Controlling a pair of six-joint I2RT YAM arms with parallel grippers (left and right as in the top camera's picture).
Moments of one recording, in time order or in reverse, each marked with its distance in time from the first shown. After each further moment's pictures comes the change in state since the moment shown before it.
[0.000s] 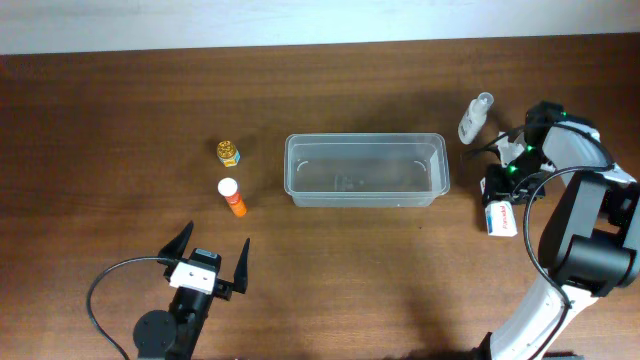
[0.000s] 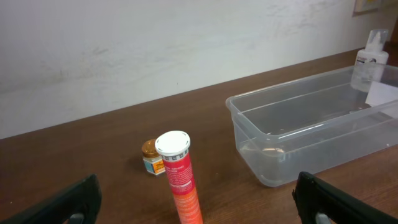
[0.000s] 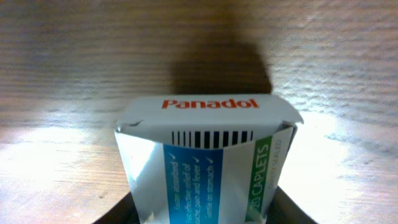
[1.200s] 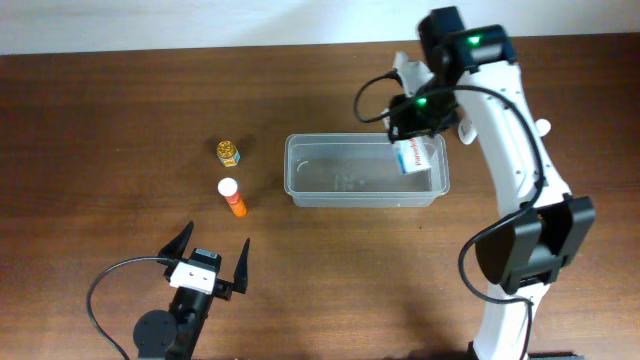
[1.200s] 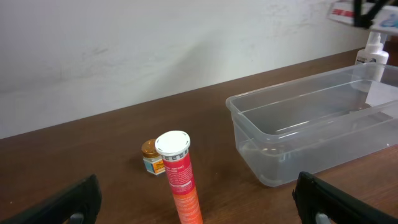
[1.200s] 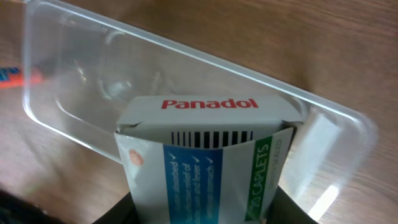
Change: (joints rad) left arm 0.000 0.001 0.000 0.000 0.000 0.000; right arm 0.521 0.005 0.694 -0.414 -0.139 0.208
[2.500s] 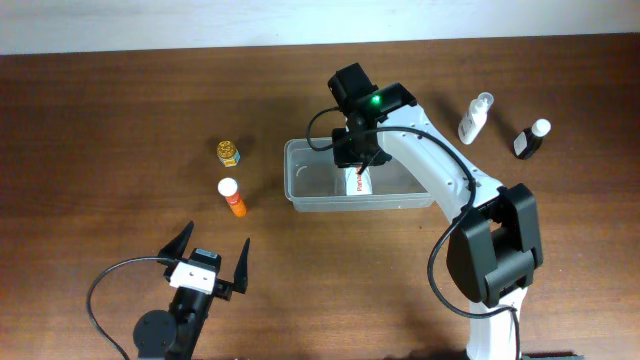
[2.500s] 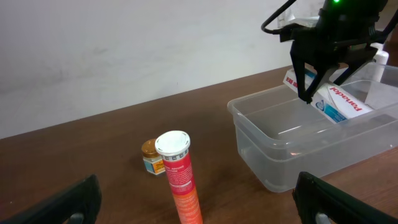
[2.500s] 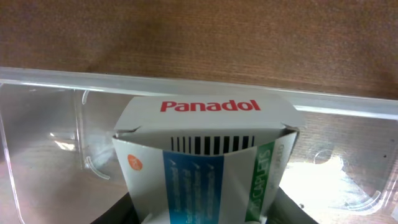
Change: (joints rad) left arm 0.000 0.000 0.000 0.000 0.000 0.000; right arm 0.253 0.000 -0.359 0.427 0.232 0.453
